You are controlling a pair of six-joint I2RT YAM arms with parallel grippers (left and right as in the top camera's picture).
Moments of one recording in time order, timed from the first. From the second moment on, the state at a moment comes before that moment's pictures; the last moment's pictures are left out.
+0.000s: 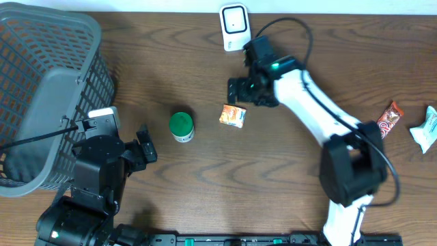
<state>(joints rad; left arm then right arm) -0.34 0.72 1.03 -0.97 -0.35 -0.38 0.46 2.04 1.60 -0.84 -0.15 0.47</state>
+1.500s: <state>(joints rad) -0.34 0.72 1.03 -0.97 -0.35 -0.38 0.46 2.16 1.75 -1.37 -0.18 0.57</state>
